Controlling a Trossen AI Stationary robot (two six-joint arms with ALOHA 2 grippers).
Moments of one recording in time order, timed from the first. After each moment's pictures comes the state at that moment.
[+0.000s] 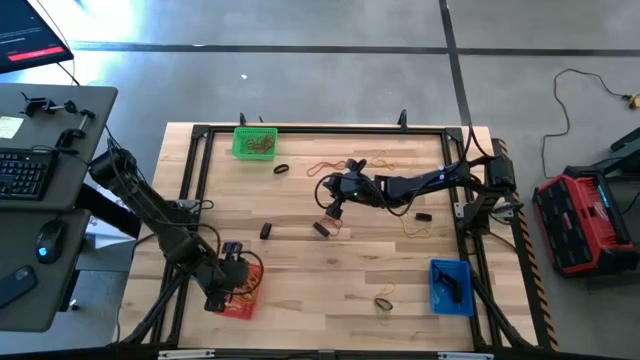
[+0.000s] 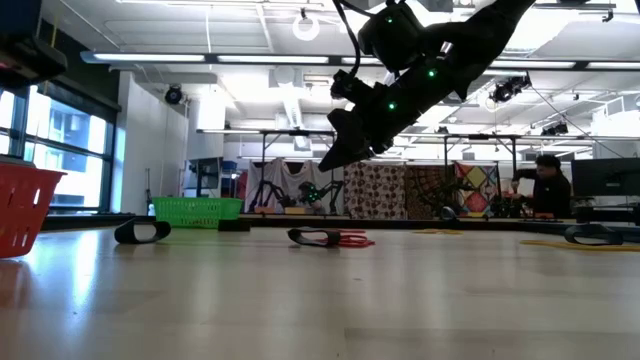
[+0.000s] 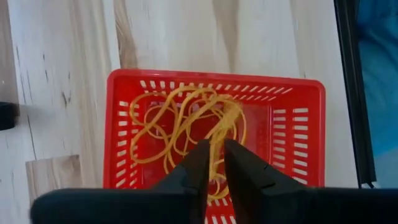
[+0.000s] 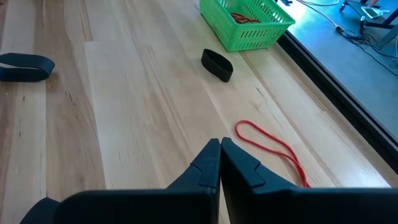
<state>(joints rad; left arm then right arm) -0.79 1.31 0.84 -0.68 -0.13 -0.65 -0.09 1.77 0.95 0.24 0.35 0.00</state>
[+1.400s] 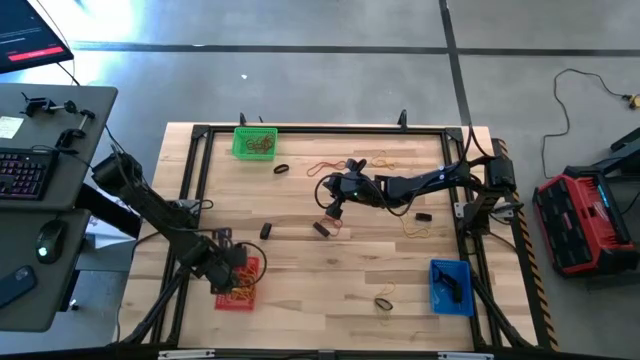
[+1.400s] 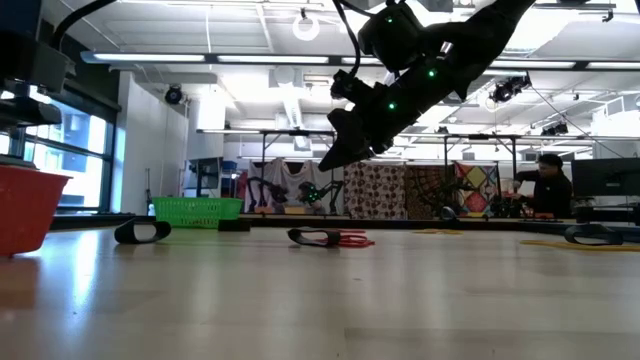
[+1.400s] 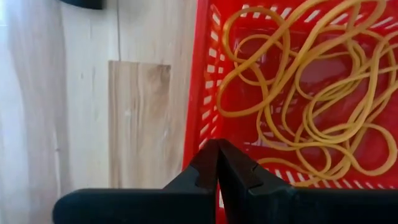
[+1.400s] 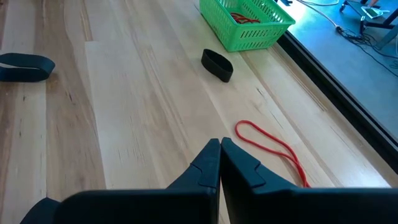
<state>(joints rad) -0.75 1.39 0.74 -0.87 -0.19 -0.81 -0.09 1.77 0.95 0.24 0.35 0.00</state>
